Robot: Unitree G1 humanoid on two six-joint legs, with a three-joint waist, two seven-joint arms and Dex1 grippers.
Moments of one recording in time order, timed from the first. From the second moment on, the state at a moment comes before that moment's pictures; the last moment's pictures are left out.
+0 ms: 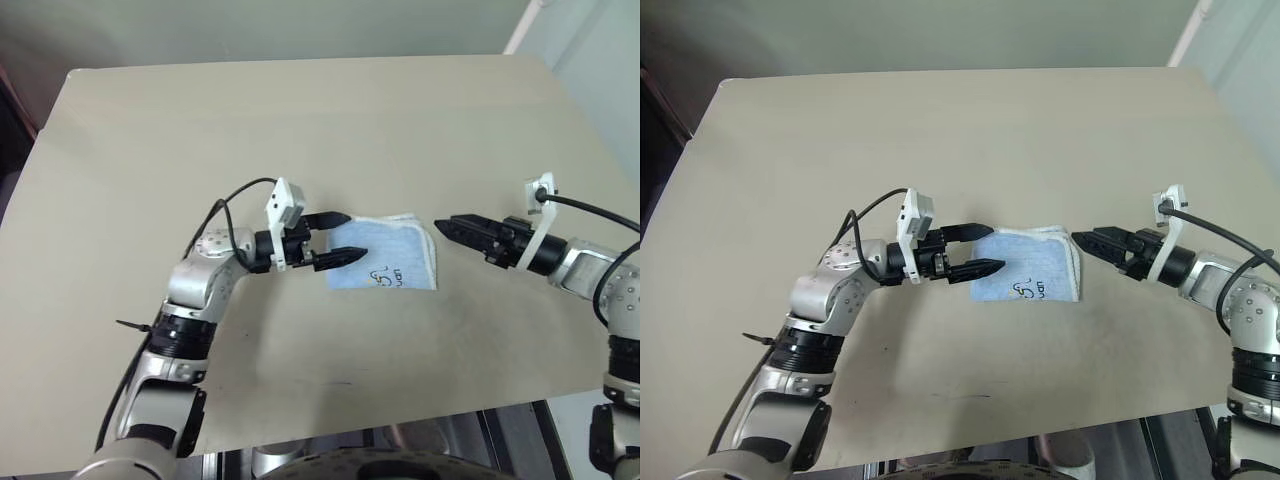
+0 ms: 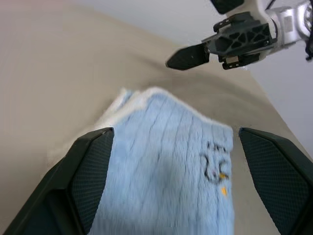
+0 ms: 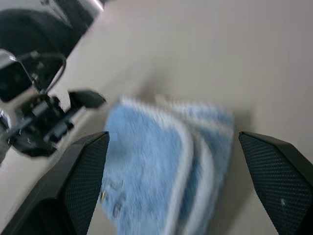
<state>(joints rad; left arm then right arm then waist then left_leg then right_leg) -0.43 0.44 -0.08 0.00 -0.50 0.53 -1.06 -0.35 -0.73 -0.23 -0.07 0.98 1.11 0.71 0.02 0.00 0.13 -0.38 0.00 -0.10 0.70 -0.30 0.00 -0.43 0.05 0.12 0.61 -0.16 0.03</state>
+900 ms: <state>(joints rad) -0.27 0.51 -0.02 -0.27 -0.59 0.63 -0.90 -0.59 -0.62 0.09 0.25 0.71 1.15 1.05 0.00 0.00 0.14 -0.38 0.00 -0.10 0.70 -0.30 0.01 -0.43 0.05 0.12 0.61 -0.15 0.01</state>
